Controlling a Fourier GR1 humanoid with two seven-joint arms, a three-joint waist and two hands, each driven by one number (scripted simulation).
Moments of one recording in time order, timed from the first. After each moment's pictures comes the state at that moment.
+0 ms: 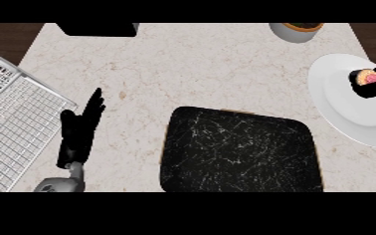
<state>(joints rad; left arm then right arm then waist) -0.05 0.13 -0.04 -1.49 -0.06 0.14 0.24 -0.71 -0.61 -0.41 -0.47 0.87 -0.18 0.00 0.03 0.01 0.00</state>
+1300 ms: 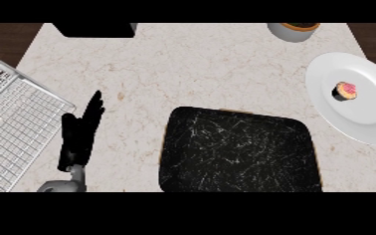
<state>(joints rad) -0.03 0.12 -0.03 -1.49 -0.08 0.15 0.23 -0.66 -0.75 -0.78 -0.24 0.42 0.21 -0.58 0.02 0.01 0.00</state>
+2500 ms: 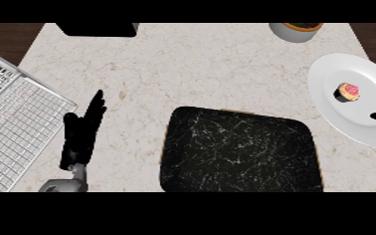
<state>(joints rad) -0.04 0.10 -0.02 -1.48 -0.09 0.13 0.22 -0.59 -0.73 -0.72 -0.19 0.36 0.13 -0.68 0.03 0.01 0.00</state>
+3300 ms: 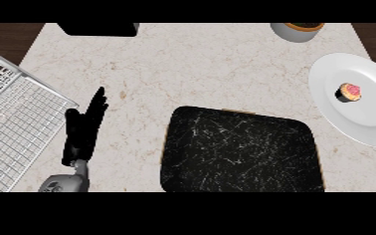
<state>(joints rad) -0.07 0.09 -0.01 -1.46 -0.09 0.13 0.22 -0.50 -0.79 -0.72 -0.16 0.34 0.09 -0.71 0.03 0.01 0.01</state>
